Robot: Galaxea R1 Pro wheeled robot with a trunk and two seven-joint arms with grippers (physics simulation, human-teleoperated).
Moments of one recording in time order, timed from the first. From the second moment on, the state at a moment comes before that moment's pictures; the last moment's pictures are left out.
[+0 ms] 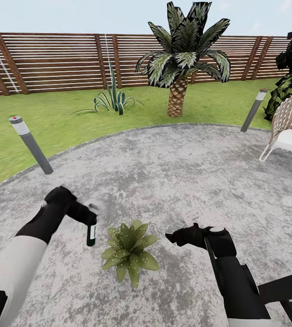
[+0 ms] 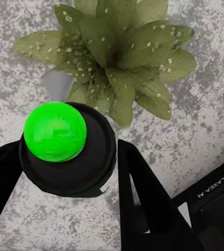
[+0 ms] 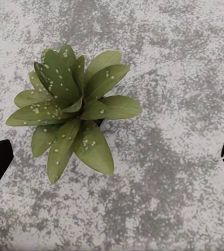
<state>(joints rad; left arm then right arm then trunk) -0.91 0.17 -0.11 -0.99 -0.82 1.01 -1.28 -0.44 0.13 -0.02 -1.52 0.55 0.89 0.72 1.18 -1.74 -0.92</state>
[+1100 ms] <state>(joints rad) -0.68 0.02 0.04 -1.26 -0.81 0.99 -1.28 -0.44 0.13 -0.03 -1.54 0.55 0.89 0.73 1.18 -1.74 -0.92</state>
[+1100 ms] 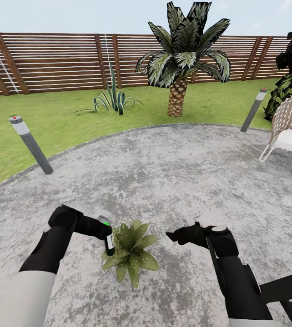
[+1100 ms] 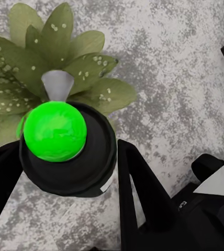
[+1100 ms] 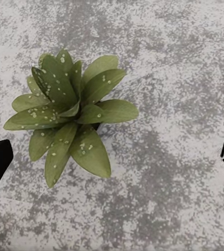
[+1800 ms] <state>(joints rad) -0.67 -0.01 0.03 -1.26 -0.81 0.98 -1.28 -0.44 0.14 -0.01 -1.52 0.54 0.89 0.73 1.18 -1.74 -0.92</state>
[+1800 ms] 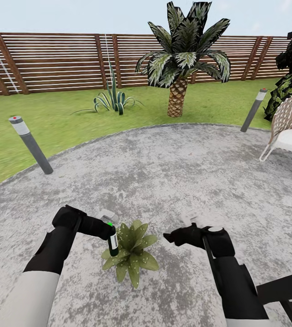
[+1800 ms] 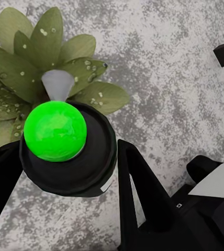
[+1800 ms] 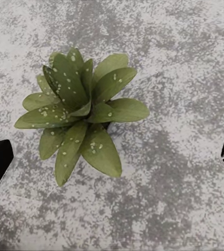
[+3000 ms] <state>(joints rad) -0.67 -0.01 0.04 -1.26 -0.81 0.99 -1.29 -0.44 0.14 0.01 -1.52 0.52 0.89 0.73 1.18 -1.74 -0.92</state>
